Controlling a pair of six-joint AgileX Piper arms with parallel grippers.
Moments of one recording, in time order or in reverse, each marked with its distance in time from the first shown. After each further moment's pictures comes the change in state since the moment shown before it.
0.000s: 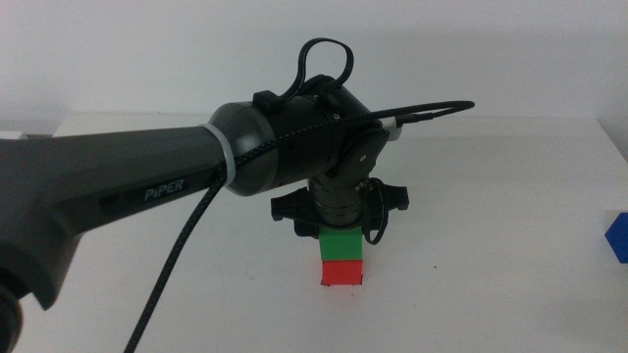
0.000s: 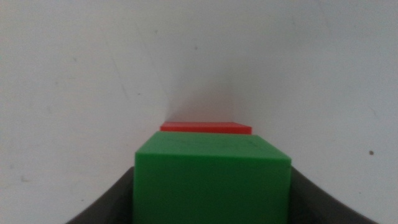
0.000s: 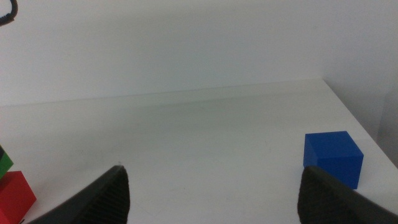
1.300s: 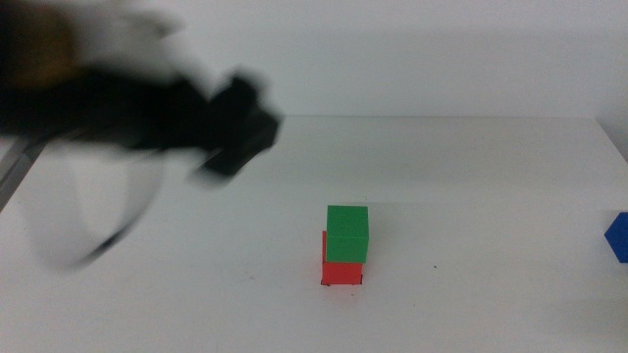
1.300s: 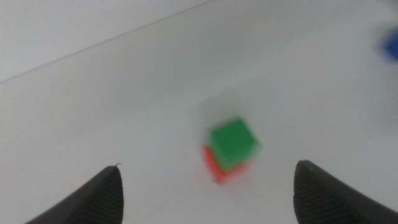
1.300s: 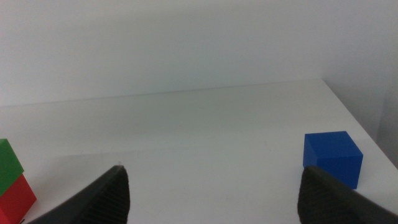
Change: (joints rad) left arm 0.000 -0.833 0.269 0.013 -0.002 0.612; right arm 0.000 0.000 0.000 0.000 0.000 0.000
